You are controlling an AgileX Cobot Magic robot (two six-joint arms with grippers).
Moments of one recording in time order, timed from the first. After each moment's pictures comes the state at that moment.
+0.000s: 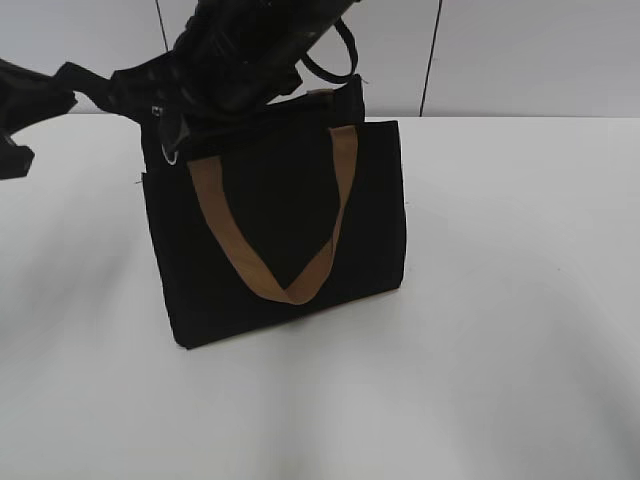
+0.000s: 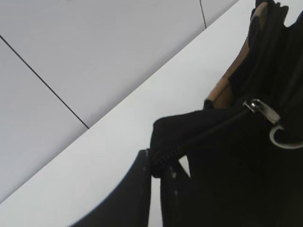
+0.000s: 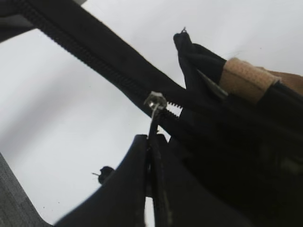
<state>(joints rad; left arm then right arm) -0.07 1.28 -0.75 -1.54 0.37 2.16 0.73 2.02 -1.76 0.39 0.73 -0.15</state>
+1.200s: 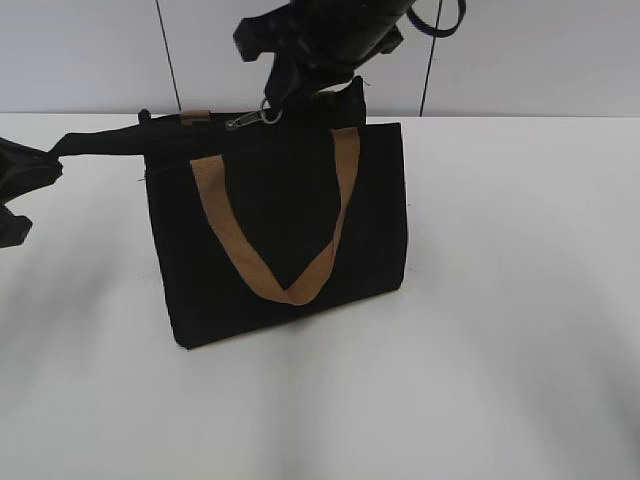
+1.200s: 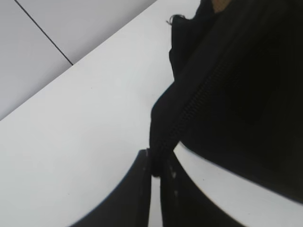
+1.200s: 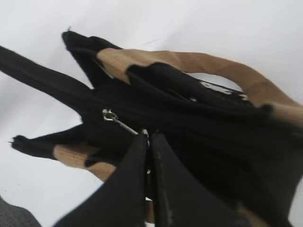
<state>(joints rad) -0.07 1.28 -0.60 -1.54 0.26 2.16 0.57 1.96 -1.76 0.38 0.87 -0.20</state>
